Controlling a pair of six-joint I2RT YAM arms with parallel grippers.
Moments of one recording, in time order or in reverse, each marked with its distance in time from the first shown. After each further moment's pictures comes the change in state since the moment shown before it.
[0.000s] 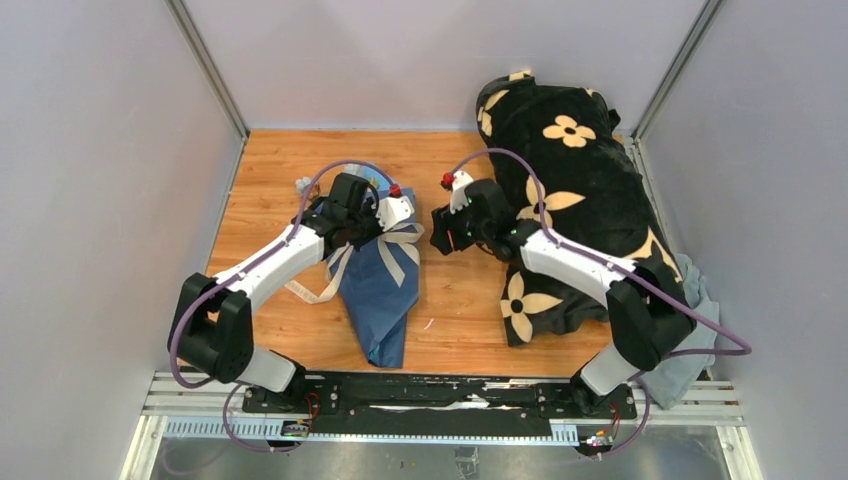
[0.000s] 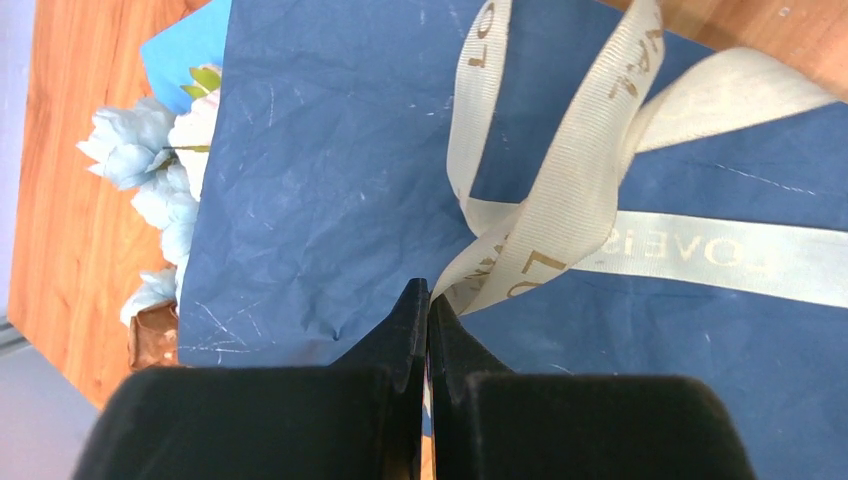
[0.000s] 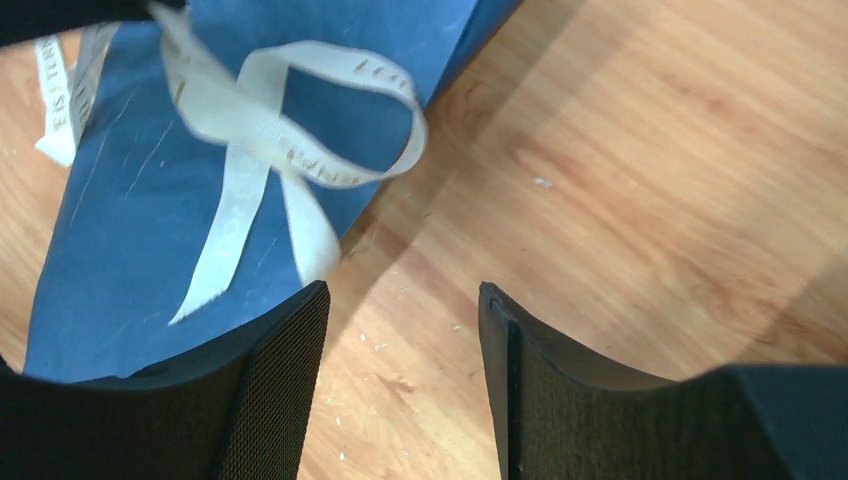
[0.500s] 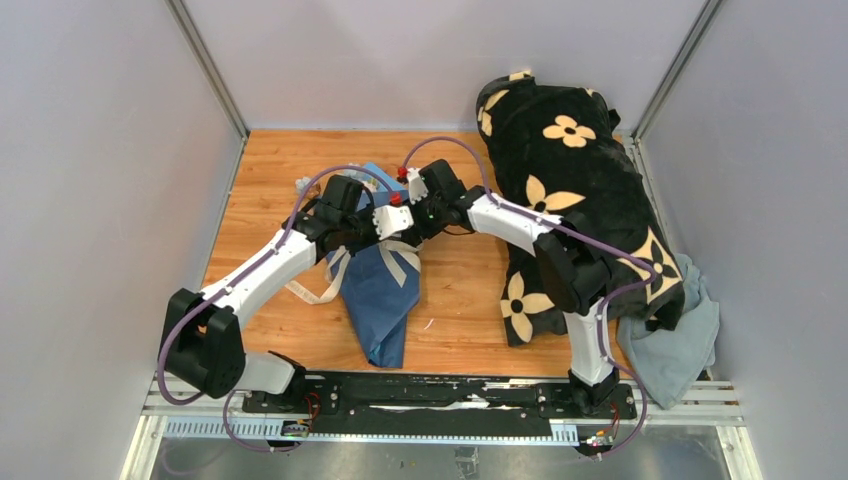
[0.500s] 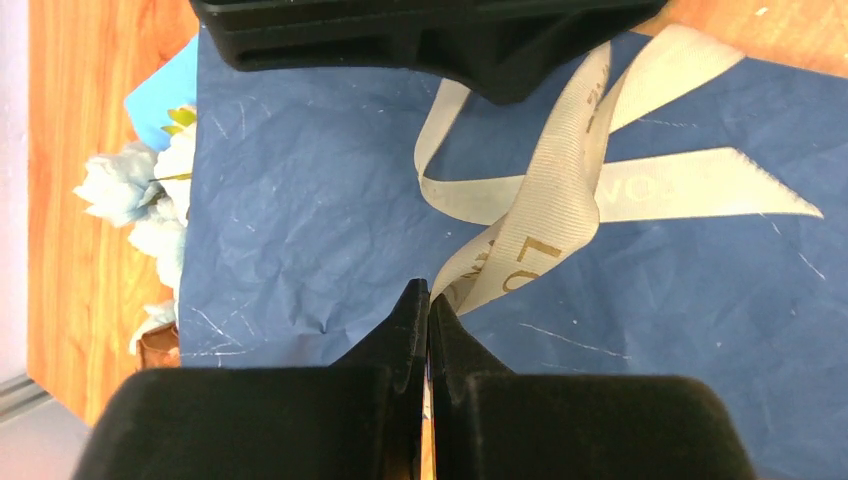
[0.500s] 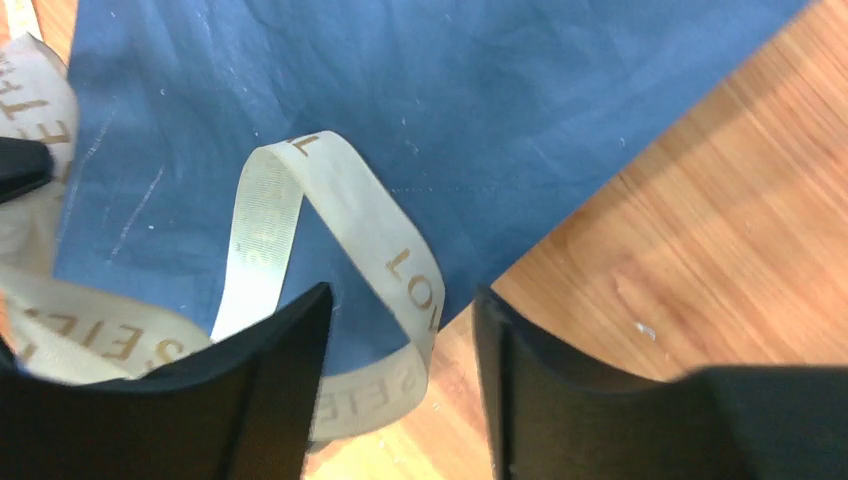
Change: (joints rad) left arm 0.000 -0.072 0.001 -0.108 0.097 0.103; right arm 0.026 0.449 0.401 -0.142 -0.186 -0.028
